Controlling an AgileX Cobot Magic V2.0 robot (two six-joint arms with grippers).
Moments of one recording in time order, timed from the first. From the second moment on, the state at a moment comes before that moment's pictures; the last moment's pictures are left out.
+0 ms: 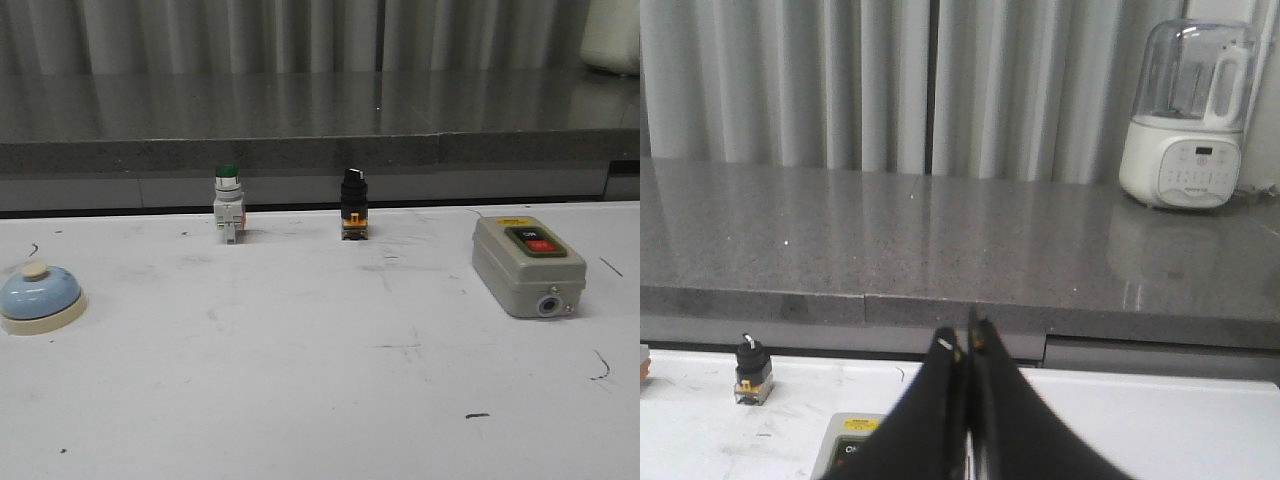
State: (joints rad) left arm 0.02 0.09 -0.42 -0.04 0.28 0.02; right arm 0.04 0.12 -0.46 -0.01 0.35 0.02
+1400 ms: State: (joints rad) left arm 0.00 0.62 -0.62 -0.05 0.61 0.02; right arm 0.04 0.82 -0.62 -0.01 0.60 0.01
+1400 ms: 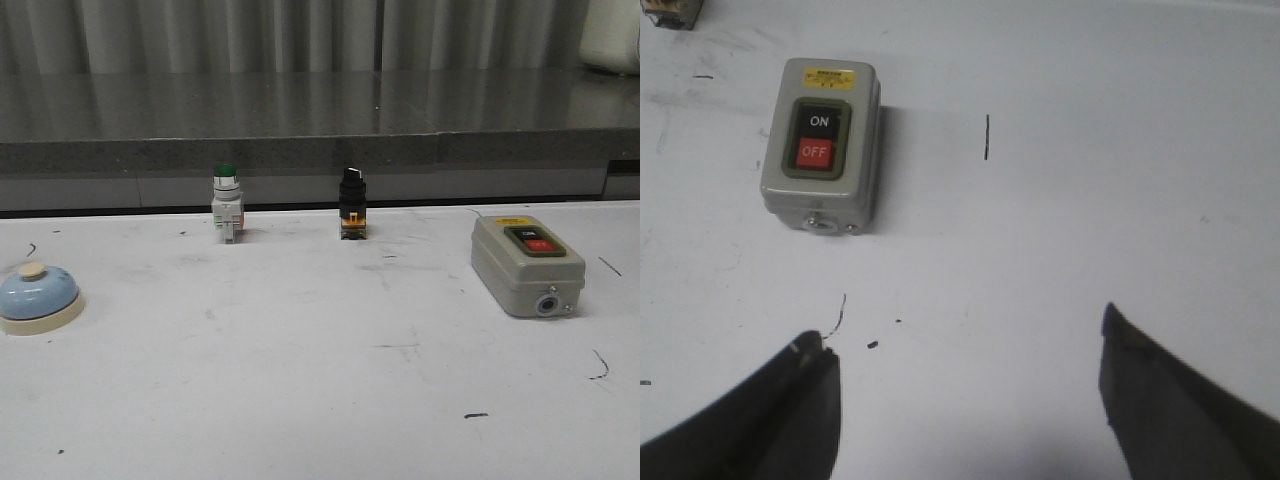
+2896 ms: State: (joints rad) left arm -0.21 1.76 -1.02 0.02 0.51 0.02; right arm 0.04 0.82 -0.62 -0.01 0.60 0.01
